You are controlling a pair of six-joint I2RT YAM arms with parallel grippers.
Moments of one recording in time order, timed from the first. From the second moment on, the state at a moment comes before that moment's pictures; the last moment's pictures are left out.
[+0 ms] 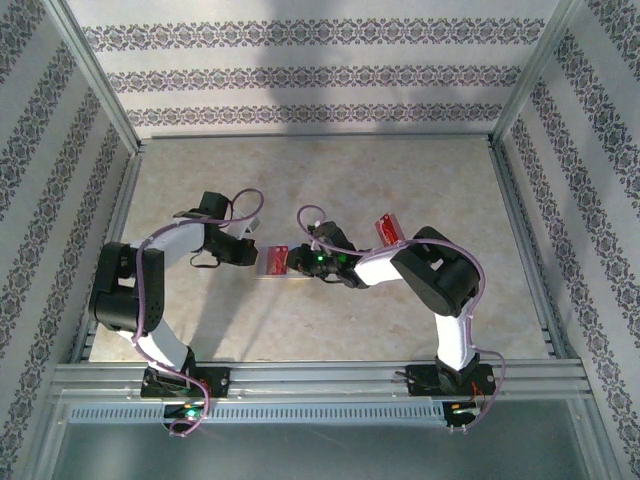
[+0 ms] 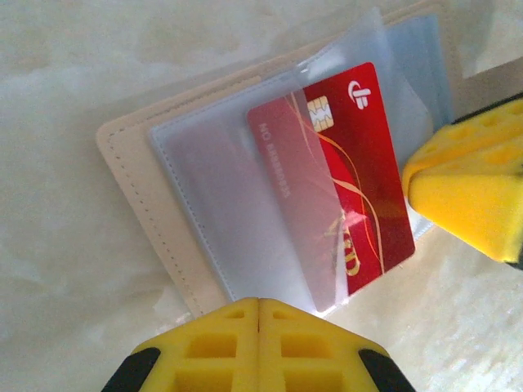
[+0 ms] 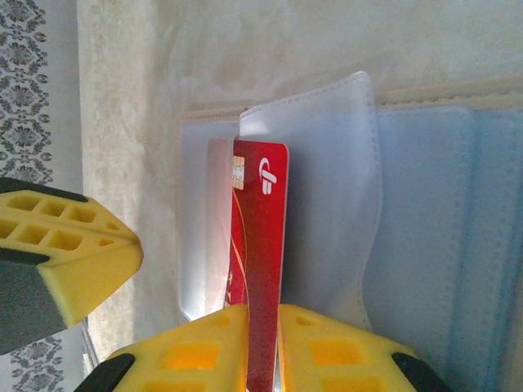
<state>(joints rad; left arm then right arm) -0.13 1.67 0.96 -0.61 0.50 0.11 0.76 1.97 0.90 0.45 -0.37 1.07</state>
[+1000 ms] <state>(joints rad) -0.13 1.70 0.96 -0.58 0.47 0.08 0.81 2.04 1.13 0.16 -0.38 0.95</state>
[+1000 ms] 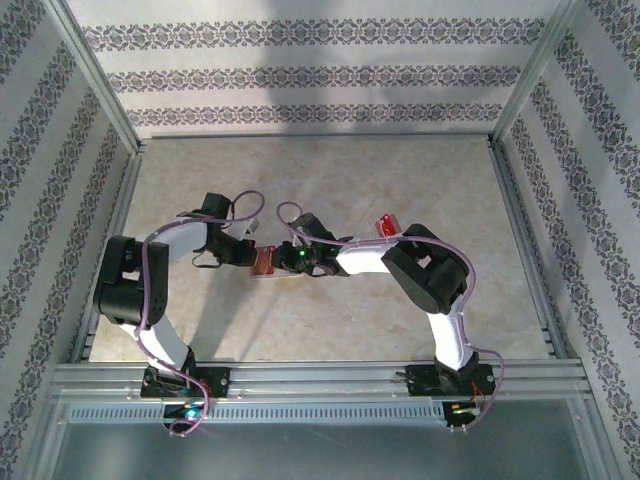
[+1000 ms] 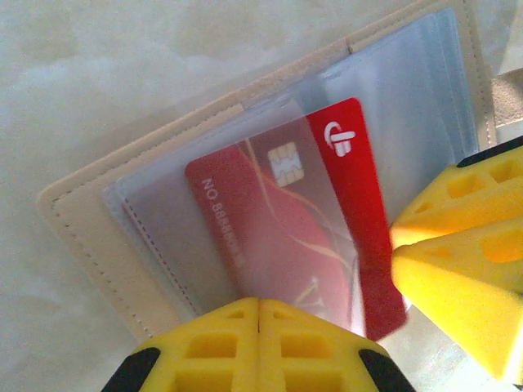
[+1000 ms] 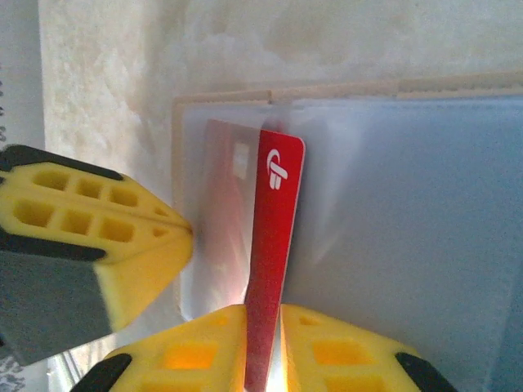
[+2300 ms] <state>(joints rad) -0.07 1.72 0.94 -0.54 0.43 0.04 0.78 1.97 1.22 -0.04 -0.38 0.86</state>
